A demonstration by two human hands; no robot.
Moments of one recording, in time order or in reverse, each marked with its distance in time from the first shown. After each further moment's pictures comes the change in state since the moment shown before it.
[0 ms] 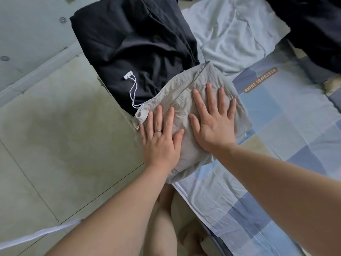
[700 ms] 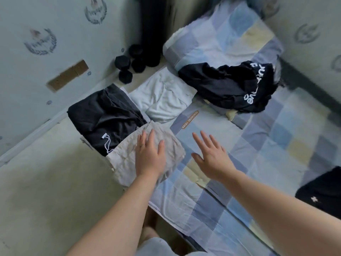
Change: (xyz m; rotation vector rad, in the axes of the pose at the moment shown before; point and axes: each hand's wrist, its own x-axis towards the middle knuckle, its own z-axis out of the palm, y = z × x) left_hand -0.017 0.145 -0.186 -0.390 -0.213 -0.043; right_hand -0.135 0.058 -0.232 0.147 -0.253 0.241
